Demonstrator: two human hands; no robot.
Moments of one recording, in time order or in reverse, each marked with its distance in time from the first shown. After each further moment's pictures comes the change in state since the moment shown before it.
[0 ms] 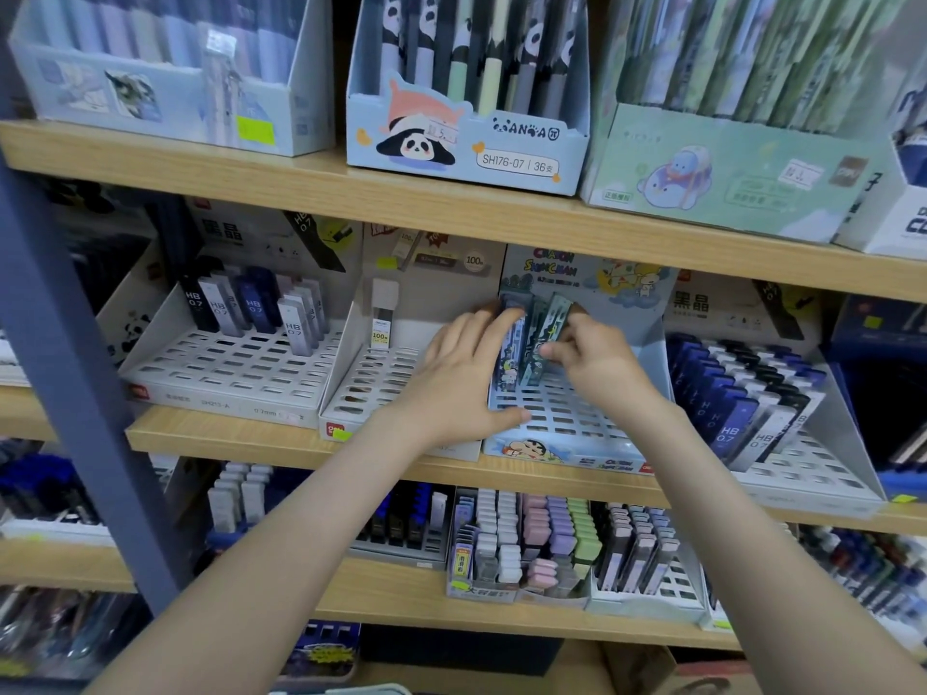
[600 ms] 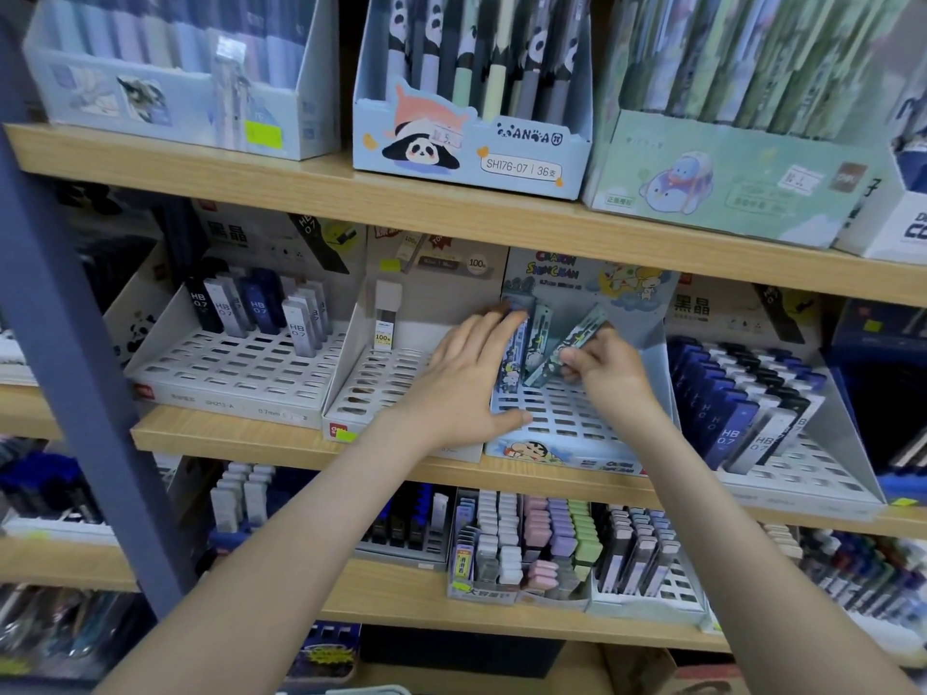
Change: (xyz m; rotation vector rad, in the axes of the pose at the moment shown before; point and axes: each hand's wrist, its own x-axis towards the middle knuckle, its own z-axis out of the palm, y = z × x) left_hand -0.002 0.006 -0.005 -0.029 -0.052 -0.006; right_hand -0.006 0.019 0.011 0.398 0.138 0.154
